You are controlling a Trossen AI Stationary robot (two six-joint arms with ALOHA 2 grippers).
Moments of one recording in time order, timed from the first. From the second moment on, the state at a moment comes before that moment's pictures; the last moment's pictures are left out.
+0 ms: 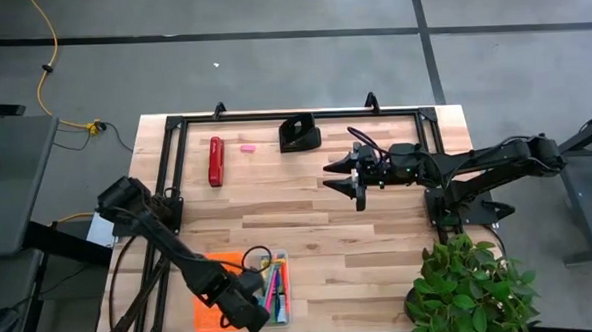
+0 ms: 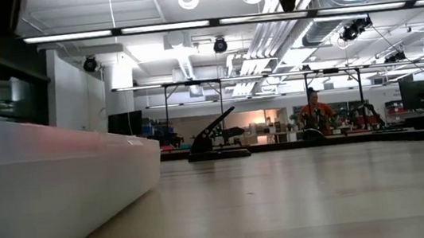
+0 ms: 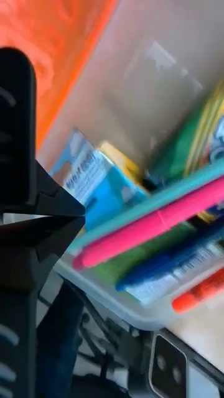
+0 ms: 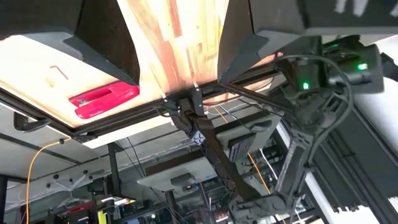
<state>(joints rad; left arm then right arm) -0.66 1.81 1.13 -0.41 -0.10 -1.54 0.02 1.13 0.75 0.30 0.05 0.32</state>
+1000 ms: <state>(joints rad) -0.61 1.85 1.13 -0.33 -0.09 -1.57 0.02 1.13 0.75 0.30 0.05 0.34</state>
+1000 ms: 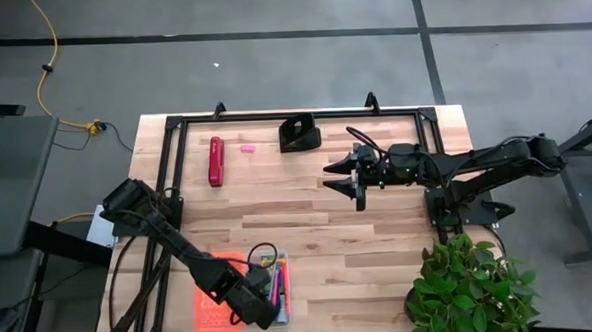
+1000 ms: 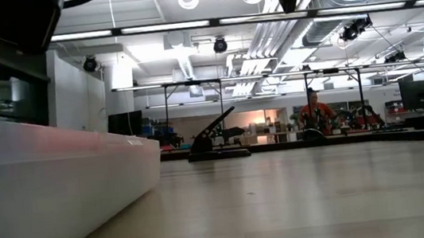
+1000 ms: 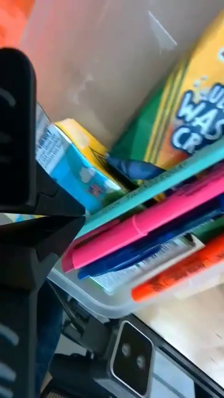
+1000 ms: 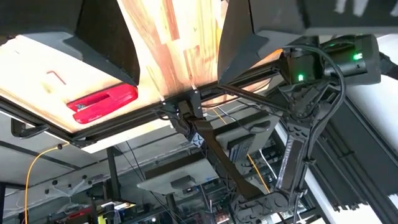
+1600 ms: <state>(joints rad) -0.57 1.73 1.13 -0.35 -0.07 -1.42 0.02 1.13 0.75 0.30 0.05 0.34</state>
